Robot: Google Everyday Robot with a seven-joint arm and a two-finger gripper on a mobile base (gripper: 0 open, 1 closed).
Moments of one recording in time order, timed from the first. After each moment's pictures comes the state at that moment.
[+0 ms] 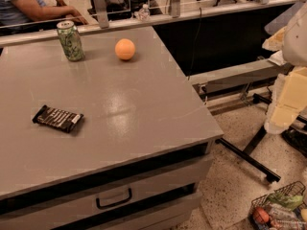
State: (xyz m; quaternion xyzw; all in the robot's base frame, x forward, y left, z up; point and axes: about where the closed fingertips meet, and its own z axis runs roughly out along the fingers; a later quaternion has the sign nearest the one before) arm 0.438 -0.217 0.976 -0.60 0.78 -0.03 0.16
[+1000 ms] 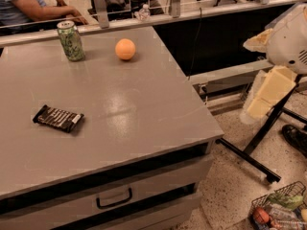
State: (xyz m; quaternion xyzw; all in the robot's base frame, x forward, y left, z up) arm 0.470 -0.186 0.963 -0.60 0.76 0.05 0.25
